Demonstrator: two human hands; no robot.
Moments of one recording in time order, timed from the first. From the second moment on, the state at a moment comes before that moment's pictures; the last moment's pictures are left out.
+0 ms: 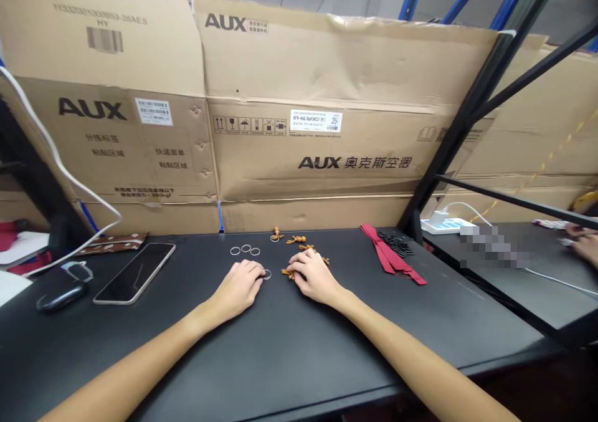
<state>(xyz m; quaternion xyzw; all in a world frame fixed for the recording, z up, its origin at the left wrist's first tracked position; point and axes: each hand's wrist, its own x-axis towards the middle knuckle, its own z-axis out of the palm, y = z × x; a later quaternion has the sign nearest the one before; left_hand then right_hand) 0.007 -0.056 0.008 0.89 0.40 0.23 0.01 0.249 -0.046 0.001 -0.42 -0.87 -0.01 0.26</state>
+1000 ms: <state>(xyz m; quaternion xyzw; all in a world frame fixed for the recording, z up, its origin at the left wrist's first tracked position) 0.013 -0.052 0.003 0.89 0.40 0.22 0.06 0.221 -0.056 -0.001 -0.44 -0.85 0.11 0.28</state>
